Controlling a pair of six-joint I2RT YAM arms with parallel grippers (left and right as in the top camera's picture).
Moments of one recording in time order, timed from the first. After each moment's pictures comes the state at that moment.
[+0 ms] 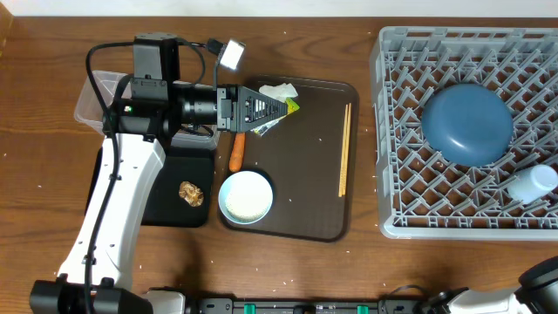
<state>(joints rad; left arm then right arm) -0.10 1.49 1.35 -0.61 1.38 -0.28 -1.02 1.71 1.41 -0.86 -0.35 0.52</state>
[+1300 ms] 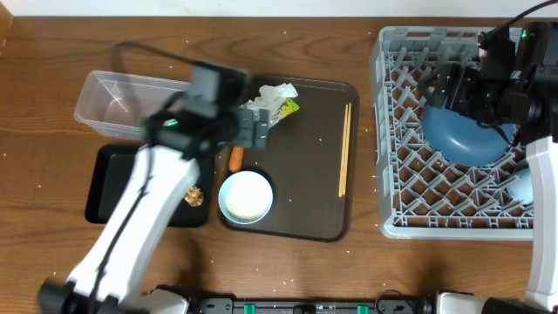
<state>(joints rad) -0.36 1.48 1.33 -0.85 0.02 -0.18 -0.09 1.48 1.66 -1.13 -0.35 0.25</state>
